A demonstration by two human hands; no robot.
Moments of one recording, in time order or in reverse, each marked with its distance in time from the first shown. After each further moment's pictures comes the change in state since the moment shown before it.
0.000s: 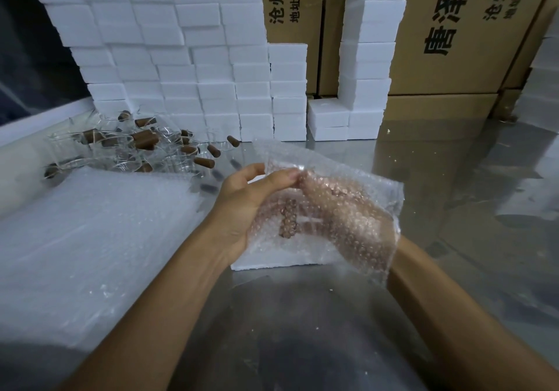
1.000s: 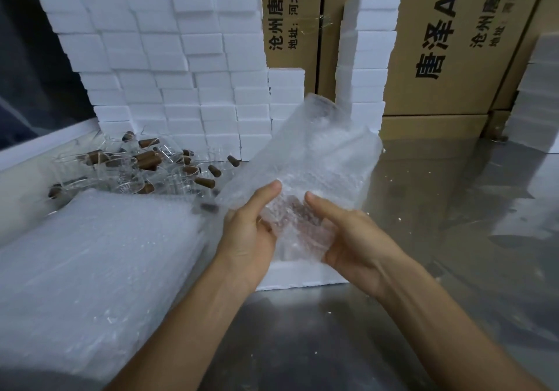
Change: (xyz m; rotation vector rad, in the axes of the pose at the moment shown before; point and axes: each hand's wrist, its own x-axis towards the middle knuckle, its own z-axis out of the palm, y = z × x) left_hand 0.001 -0.009 0.011 -0.561 -0.080 -0.003; right_hand 0.005 -0.016 0.011 0.191 -0.204 0.083
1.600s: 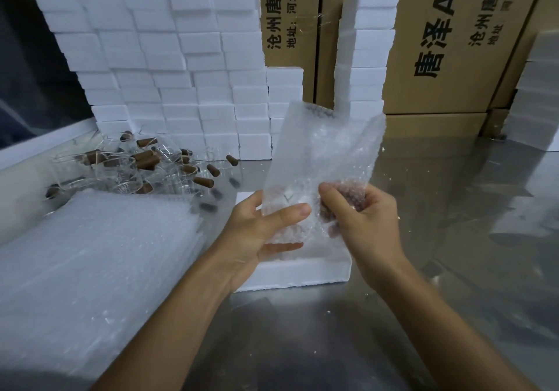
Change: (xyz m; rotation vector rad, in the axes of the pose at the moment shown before) left_hand -0.004 0.010 -0.009 0.432 -0.141 -0.097; right_hand 0.001 0.001 -0.005 -0.417 0.319 -0.669
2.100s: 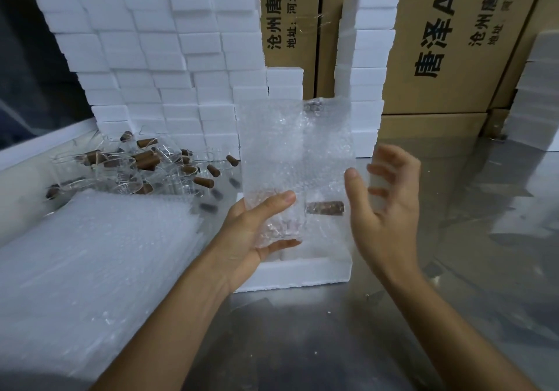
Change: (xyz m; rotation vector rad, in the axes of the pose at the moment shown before) left_hand 0.000 0.004 0.001 -0.203 0.134 -0.063; right_hand 0.004 0.001 -0.012 -0.324 0.196 -0.422
